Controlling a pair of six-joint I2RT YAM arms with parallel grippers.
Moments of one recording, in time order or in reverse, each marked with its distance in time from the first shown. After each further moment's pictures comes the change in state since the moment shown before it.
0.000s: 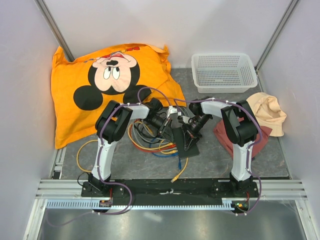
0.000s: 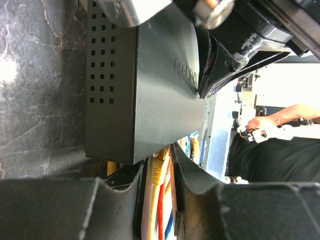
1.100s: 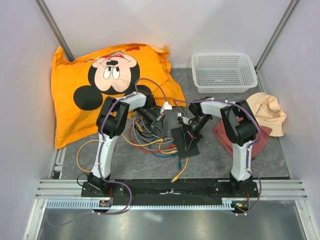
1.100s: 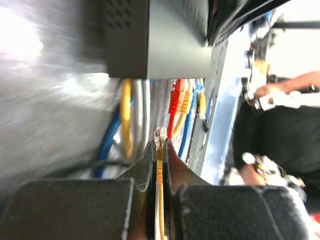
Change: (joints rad) left arm 0.087 0.114 0.290 -0.687 -0.095 0.512; right arm 0.002 0.009 0.001 -0.018 0.001 0.002
